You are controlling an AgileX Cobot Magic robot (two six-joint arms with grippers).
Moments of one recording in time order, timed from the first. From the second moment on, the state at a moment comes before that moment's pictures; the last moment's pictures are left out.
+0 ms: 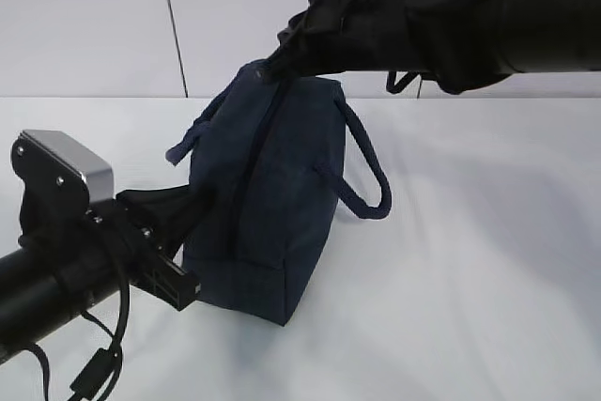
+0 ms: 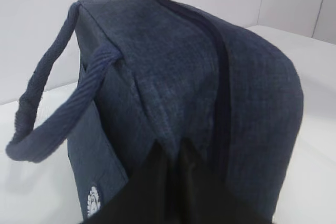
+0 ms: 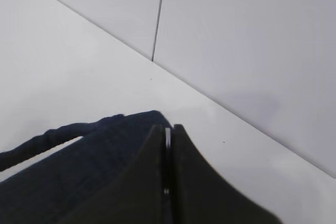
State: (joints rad) left arm -0.68 1.72 -0.31 0.01 -1.15 -0.03; right arm 0.55 1.82 -1.31 1.23 -0.04 -1.39
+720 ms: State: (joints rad) left arm -0.68 1.72 -0.30 0.03 -1.16 -0.03; right arm 0.45 2.03 -1.52 1.24 -0.02 -1.39
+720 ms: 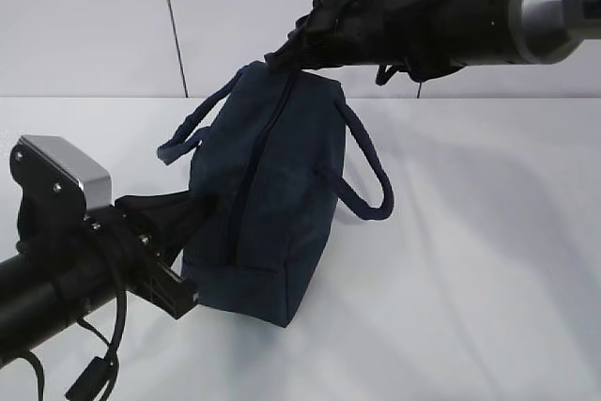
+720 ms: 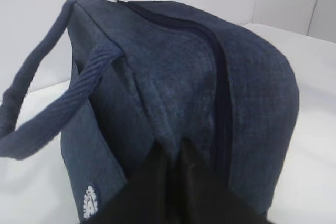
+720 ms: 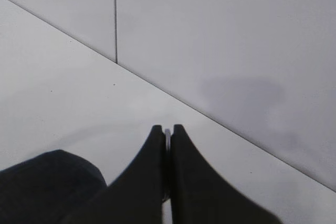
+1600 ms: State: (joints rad) left arm -0.68 1.72 -0.26 0.01 -1.18 -0.07; right arm 0.32 2.16 -1.59 1.37 0.14 -1.39
